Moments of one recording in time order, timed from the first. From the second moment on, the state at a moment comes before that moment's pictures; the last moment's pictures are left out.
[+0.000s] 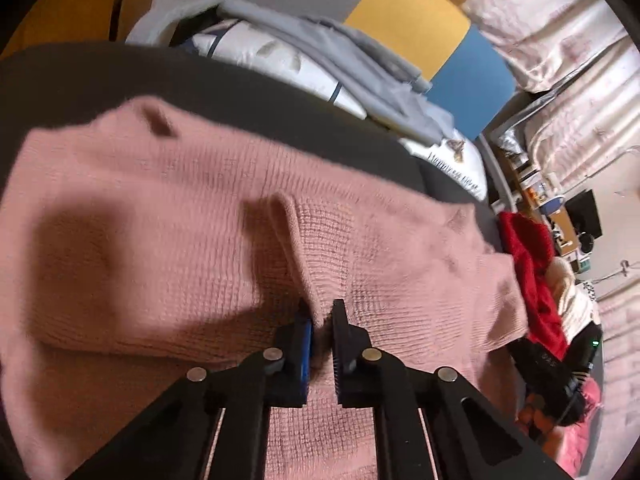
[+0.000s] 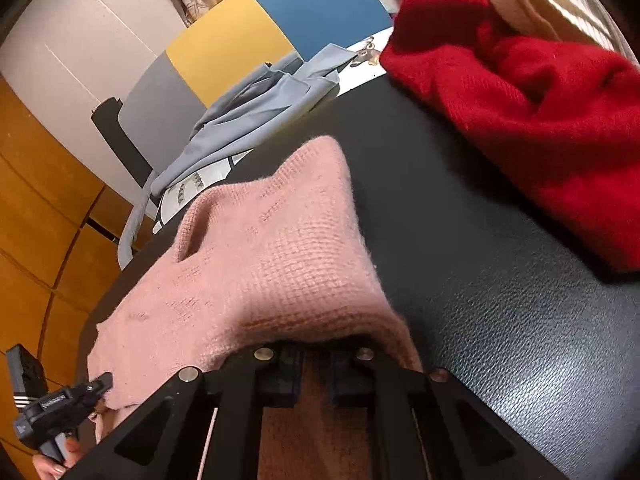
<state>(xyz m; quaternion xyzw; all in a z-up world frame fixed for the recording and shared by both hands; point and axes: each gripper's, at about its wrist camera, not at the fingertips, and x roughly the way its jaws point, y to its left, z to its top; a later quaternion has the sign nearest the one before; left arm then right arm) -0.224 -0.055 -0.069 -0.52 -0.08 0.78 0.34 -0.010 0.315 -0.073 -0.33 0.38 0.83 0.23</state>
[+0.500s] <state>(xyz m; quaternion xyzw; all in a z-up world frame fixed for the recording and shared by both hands) -0.206 -0.058 -0.102 -0.42 0.03 0.85 0.32 0.022 0.329 -0.066 -0.36 0.43 0.80 0.20</state>
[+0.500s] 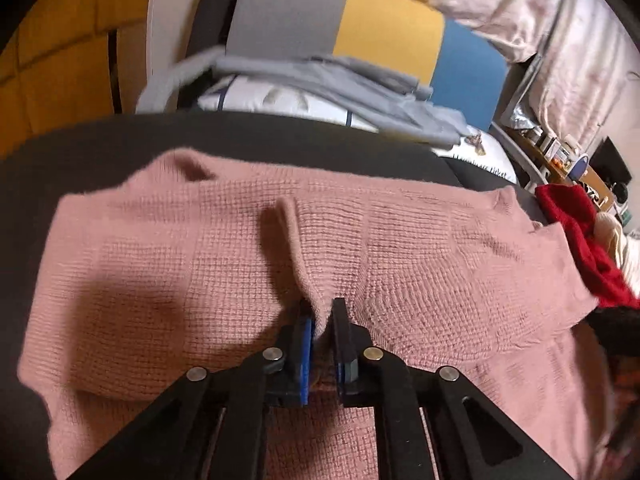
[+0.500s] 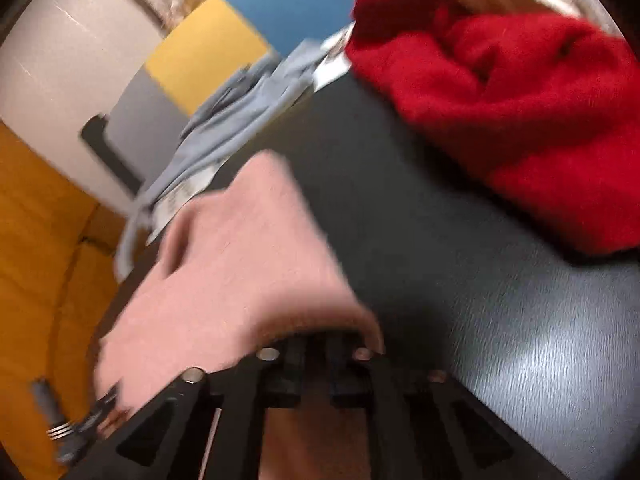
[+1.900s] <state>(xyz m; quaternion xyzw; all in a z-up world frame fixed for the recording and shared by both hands) -0.217 -0.073 -0.116 -0.43 -0.04 0.84 0.33 -0.072 0.320 -0.071 -0.34 0.32 0.87 0.16</state>
